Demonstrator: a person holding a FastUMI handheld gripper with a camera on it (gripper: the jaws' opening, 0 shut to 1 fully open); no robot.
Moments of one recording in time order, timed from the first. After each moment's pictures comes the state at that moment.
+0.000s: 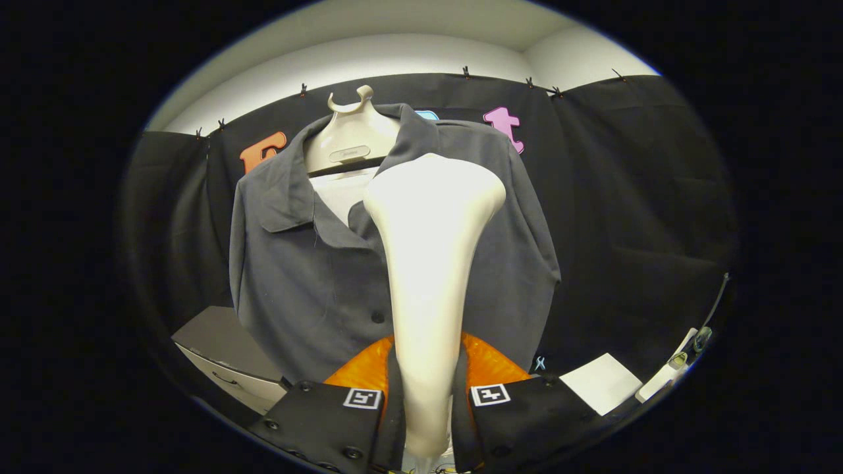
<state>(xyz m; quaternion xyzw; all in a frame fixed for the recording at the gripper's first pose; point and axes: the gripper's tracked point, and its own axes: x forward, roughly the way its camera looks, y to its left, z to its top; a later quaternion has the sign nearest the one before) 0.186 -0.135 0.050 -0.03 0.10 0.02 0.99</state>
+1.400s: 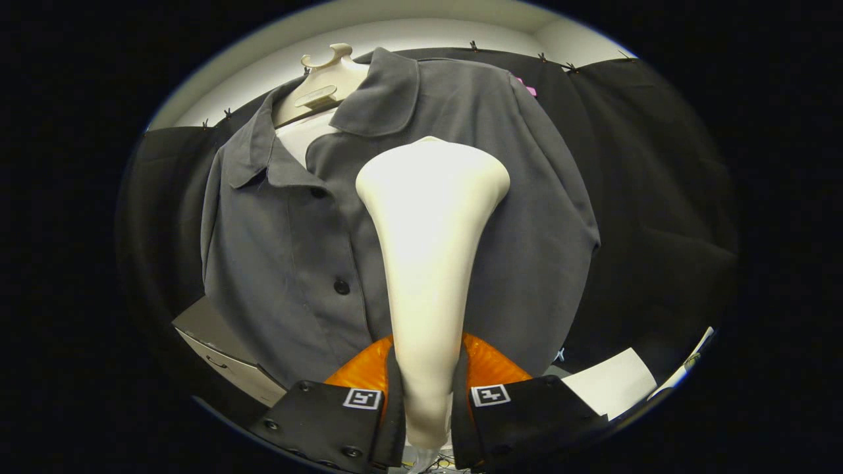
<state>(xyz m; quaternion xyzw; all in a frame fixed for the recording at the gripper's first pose) 0.228 -0.157 -0.026 -0.01 0.16 0.07 0.98</state>
